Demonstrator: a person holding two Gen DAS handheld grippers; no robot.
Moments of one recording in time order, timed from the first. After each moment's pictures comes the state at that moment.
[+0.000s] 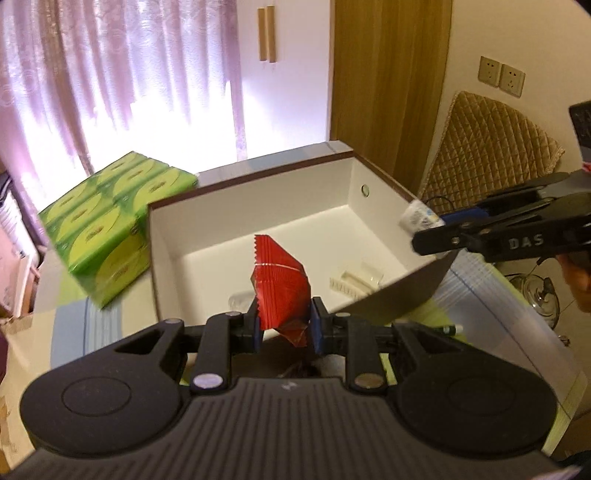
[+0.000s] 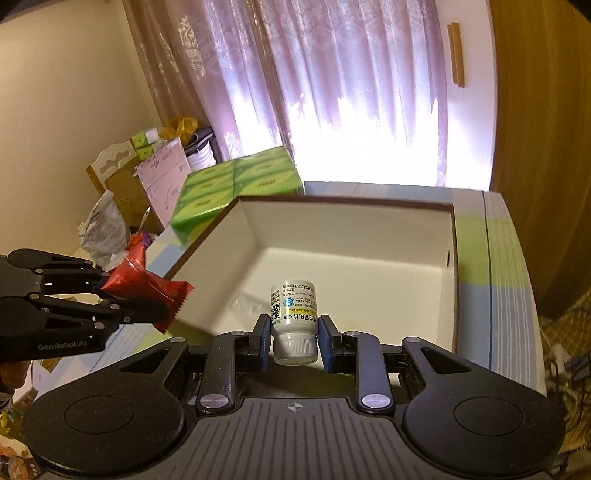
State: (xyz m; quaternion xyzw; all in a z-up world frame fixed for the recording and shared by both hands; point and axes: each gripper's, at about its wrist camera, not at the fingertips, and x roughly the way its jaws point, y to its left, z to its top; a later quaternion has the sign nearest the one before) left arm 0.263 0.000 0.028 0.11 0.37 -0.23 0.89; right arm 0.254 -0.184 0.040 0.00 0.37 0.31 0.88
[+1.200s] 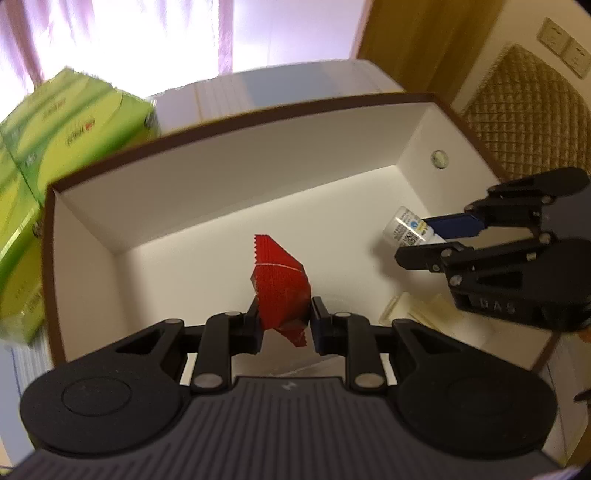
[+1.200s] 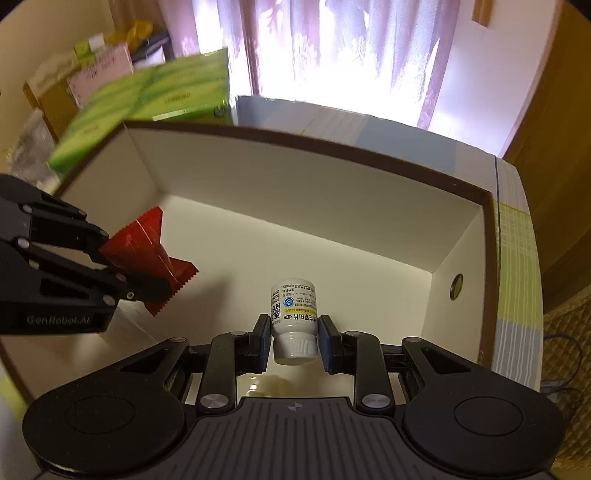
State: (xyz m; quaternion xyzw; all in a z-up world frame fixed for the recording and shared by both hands) left arm 0.453 -0.032 -0.080 0.08 0.53 -0.23 0.81; right arm 0.411 -0.136 -0.054 -0.13 0.48 0.24 0.83
